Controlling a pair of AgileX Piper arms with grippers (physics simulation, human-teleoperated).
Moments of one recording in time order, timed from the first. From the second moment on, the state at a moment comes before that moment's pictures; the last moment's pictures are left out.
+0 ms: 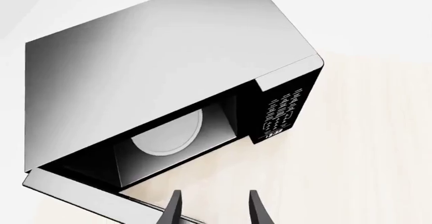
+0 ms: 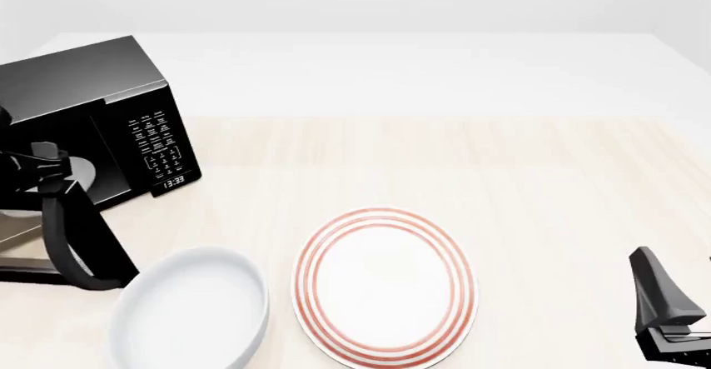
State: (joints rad) left arm 0.29 1.13 -0.68 0.18 0.09; right arm 0.00 0.00 0.00 0.00 0.00
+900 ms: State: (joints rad) left arm 0.32 0.99 -0.58 0.19 0.07; right arm 0.00 0.00 0.00 0.00 0.00
